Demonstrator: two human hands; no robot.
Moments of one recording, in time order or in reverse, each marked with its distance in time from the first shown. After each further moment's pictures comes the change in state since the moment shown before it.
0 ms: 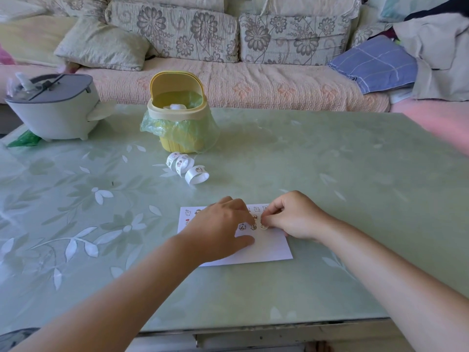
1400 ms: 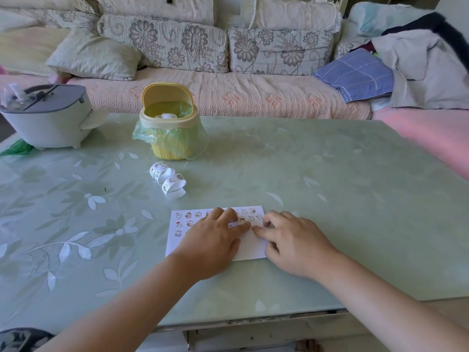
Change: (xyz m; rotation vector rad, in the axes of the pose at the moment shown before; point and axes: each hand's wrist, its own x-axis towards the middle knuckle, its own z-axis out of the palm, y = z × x) left_hand -0.018 0.017 0.020 0.262 0.110 0.020; right_hand -0.055 0.032 0.010 -0.782 0.230 -0.463
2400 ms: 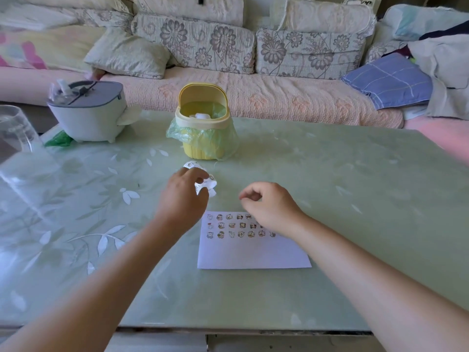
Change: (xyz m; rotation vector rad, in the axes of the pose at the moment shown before) left_hand -0.001 -0.097 -0.053 -0.329 0.339 -0.605; right_hand 0.105 -0.070 -0.021 0.775 -0.001 0.281
